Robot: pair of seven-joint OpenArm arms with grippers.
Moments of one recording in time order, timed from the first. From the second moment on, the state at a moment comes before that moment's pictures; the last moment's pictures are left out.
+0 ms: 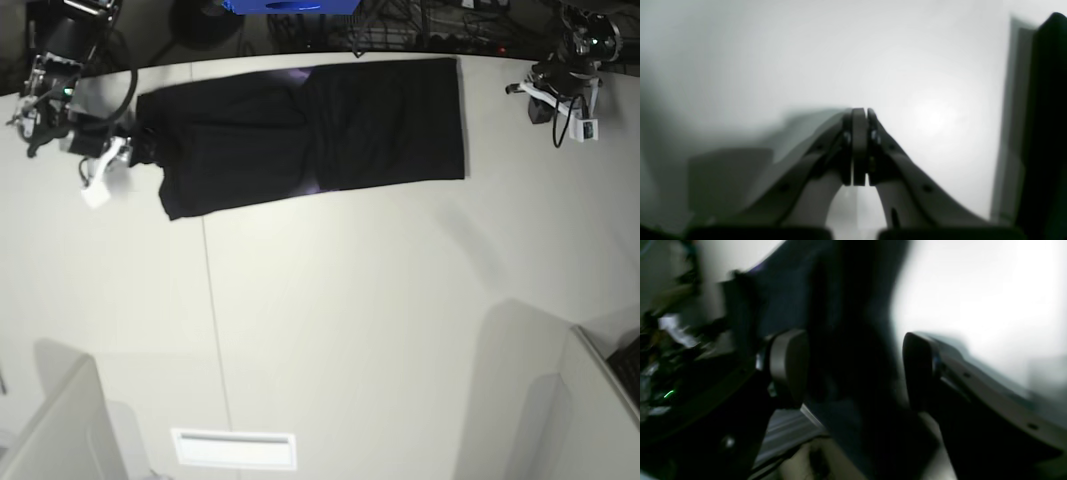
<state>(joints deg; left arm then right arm) 28.7 -8.7 -41.5 94.2 -26.6 -31.0 43.3 -5.1 17.1 29.0 68.3 71.0 38.5 -86.8</state>
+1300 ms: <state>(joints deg) 22.9 -5.9 -19.1 93.6 -28.5 -20.5 37.8 -3.2 18.3 27.5 58.8 77.3 32.8 -84.5</state>
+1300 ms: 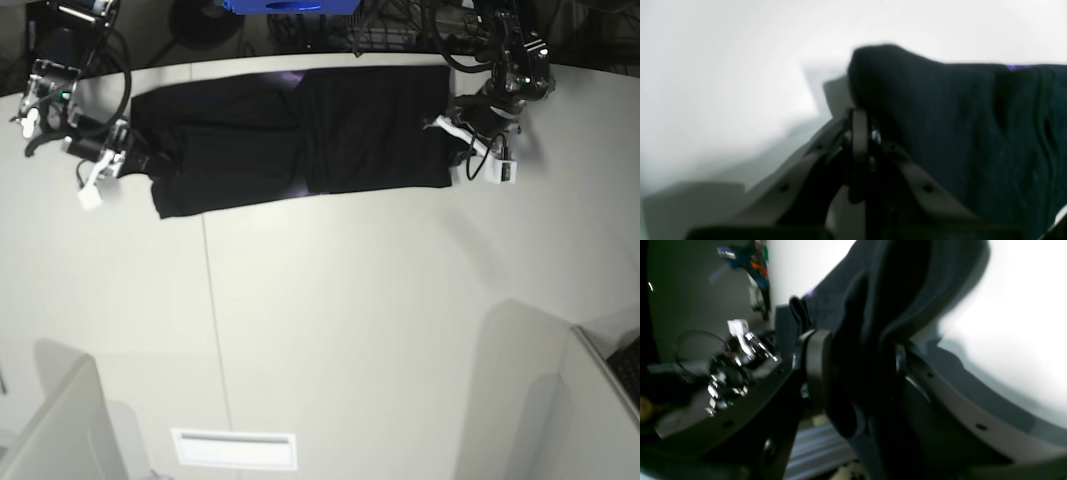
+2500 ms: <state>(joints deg) 28.2 -6.4 -19.1 101.4 -26.8 -19.0 45.0 -7.9 17.2 26.9 77.3 60.1 17.3 -83.7</state>
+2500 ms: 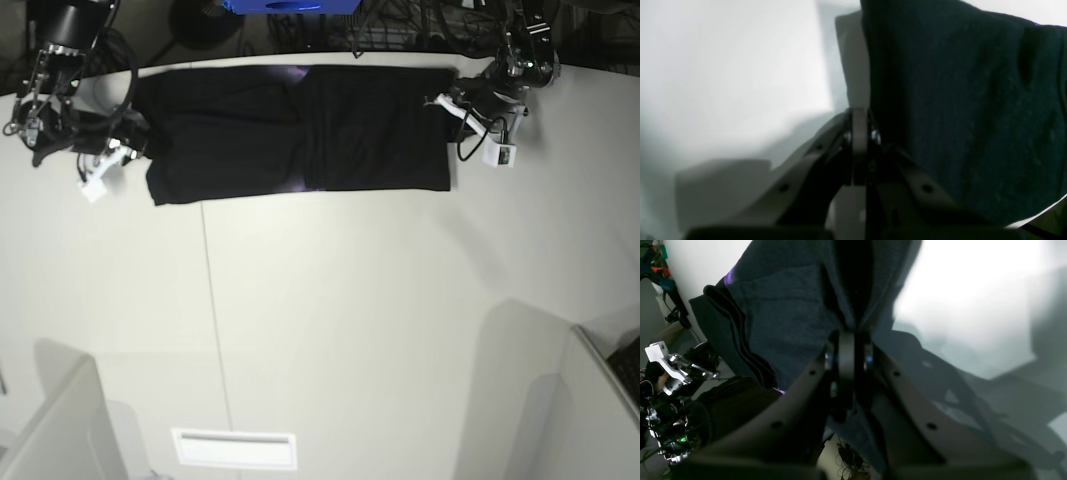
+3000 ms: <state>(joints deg) 28.2 -6.5 -19.5 101.4 -26.8 -19.2 45.2 -8.1 17.4 33.9 76.7 60.2 17.4 -84.2</state>
